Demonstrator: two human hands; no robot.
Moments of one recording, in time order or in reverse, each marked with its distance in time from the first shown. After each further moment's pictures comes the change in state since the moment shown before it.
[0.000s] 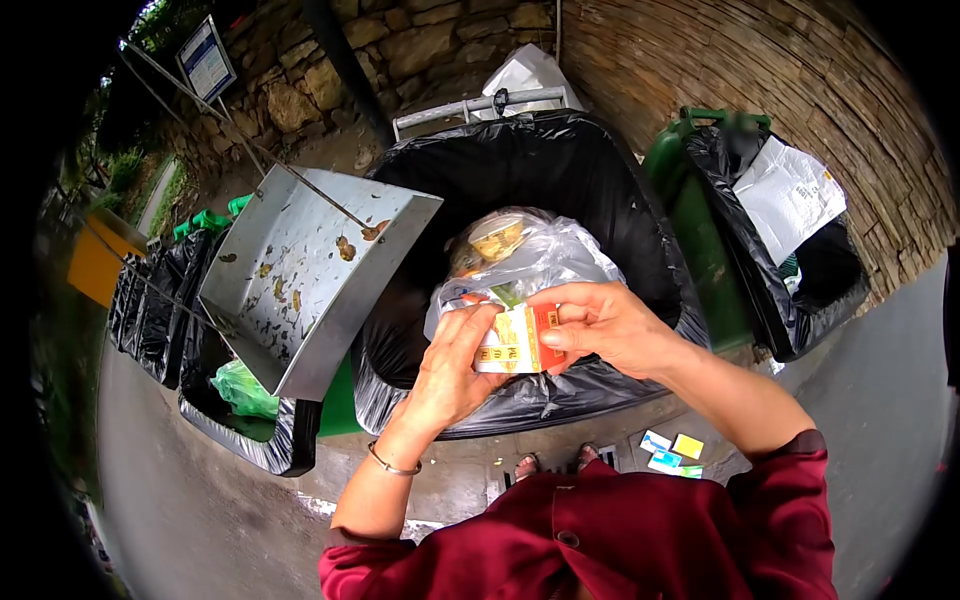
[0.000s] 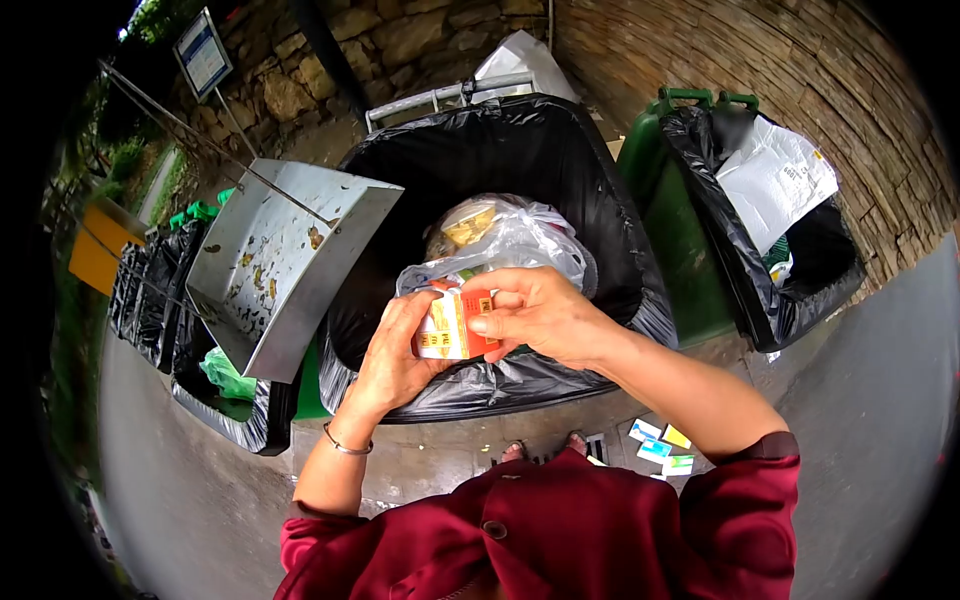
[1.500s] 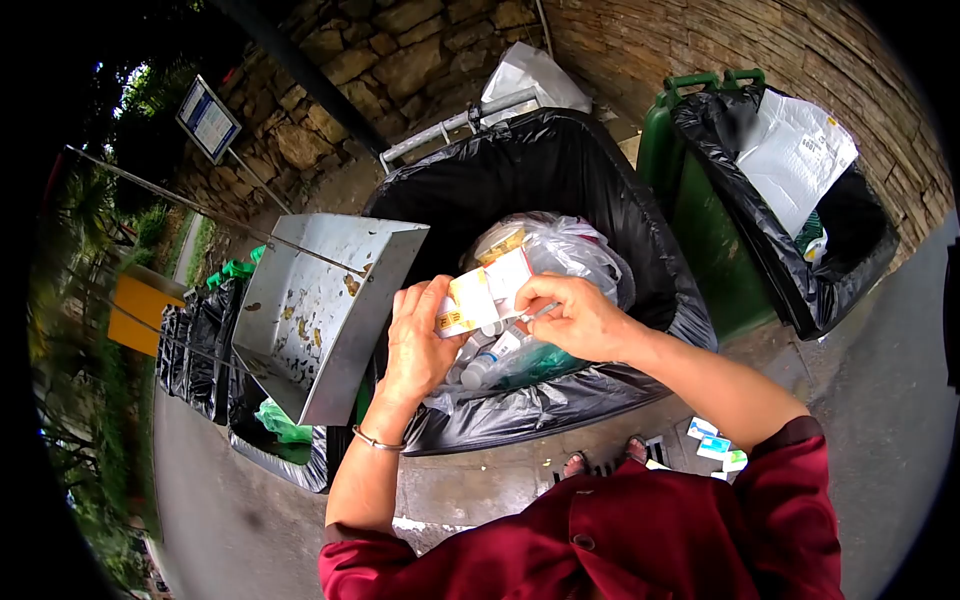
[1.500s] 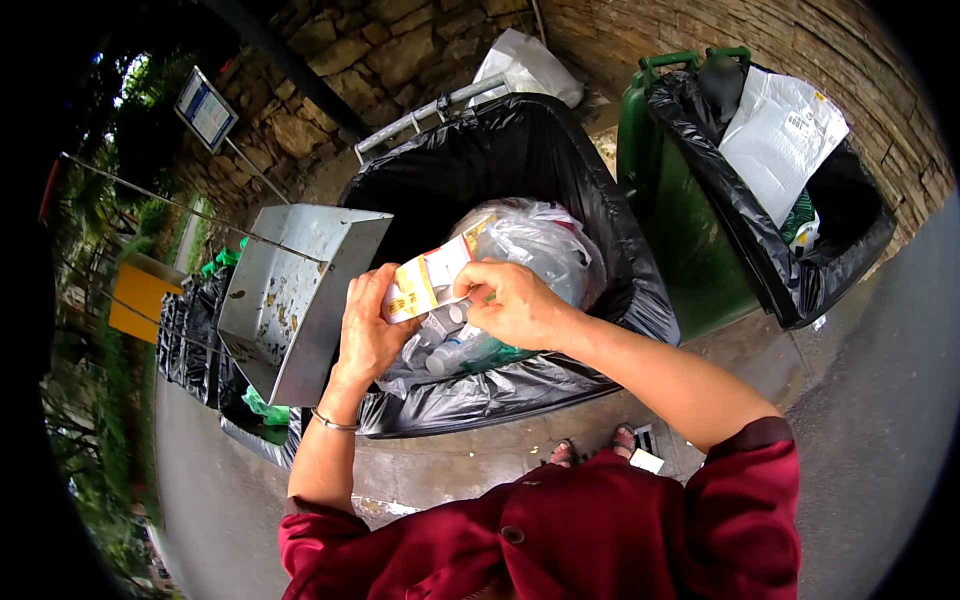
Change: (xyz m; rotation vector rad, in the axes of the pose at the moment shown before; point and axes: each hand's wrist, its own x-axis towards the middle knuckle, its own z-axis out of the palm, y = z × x) left_hand 0.048 -0.013 -0.015 0.360 0.073 -0.005; right_hand 0.029 0.038 -0.032 -0.429 0.179 -0.482
